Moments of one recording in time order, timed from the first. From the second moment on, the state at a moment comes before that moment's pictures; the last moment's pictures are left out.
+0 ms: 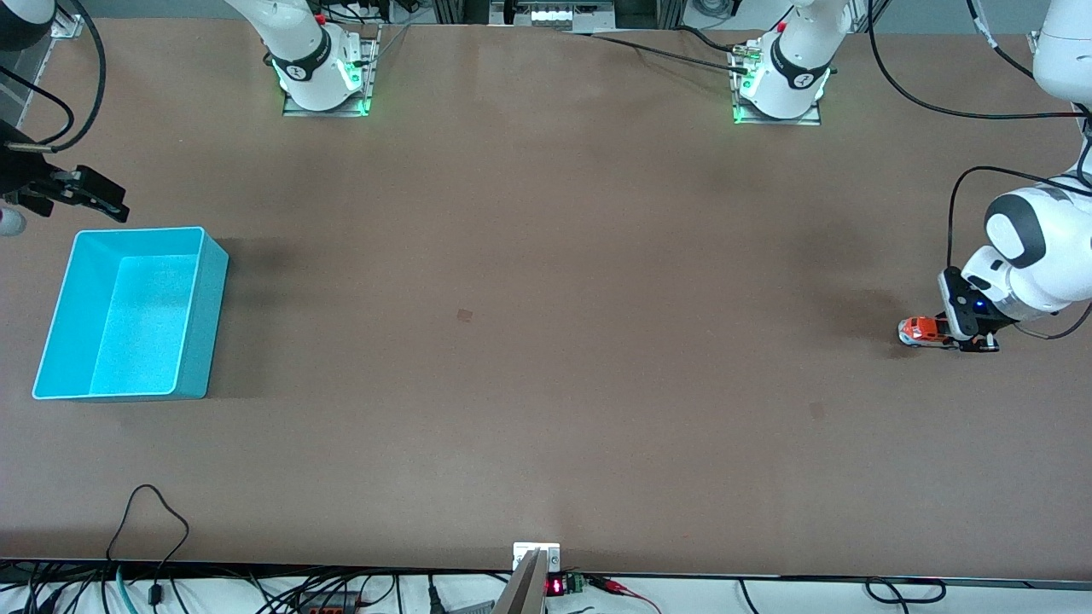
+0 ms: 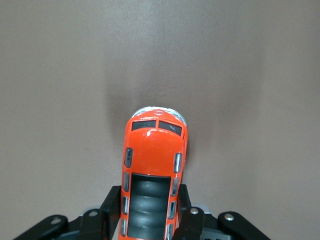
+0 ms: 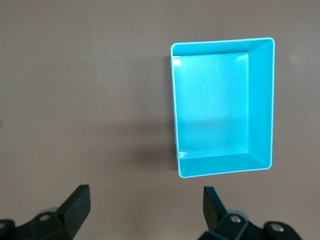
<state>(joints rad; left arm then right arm) 0.44 0.51 -0.05 -2.00 0.08 2.55 1.84 0.00 -0.02 -0.06 -1.72 -0.08 1.68 -0.01</state>
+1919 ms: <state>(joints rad) 0.44 0.21 -0.21 -1.65 0.08 1.41 0.91 -0.01 -0.04 -0.08 -1.71 -0.08 1.66 -0.02</state>
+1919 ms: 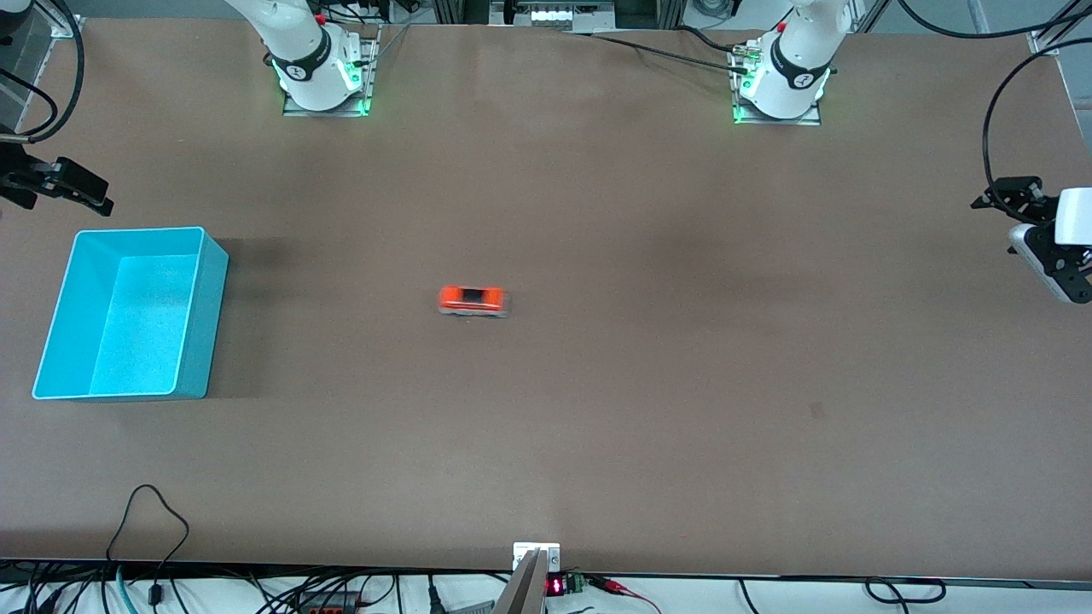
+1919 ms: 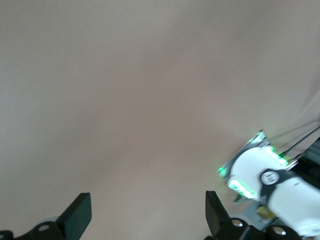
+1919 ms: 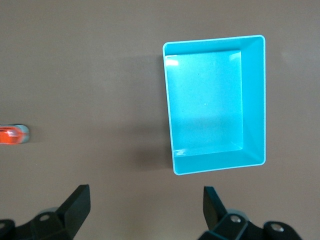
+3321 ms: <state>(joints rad) 0.40 0.16 -0.35 -1.51 0.06 1.49 0.29 0.00 0.07 -0.07 -1.71 -0.08 1.65 -0.12</state>
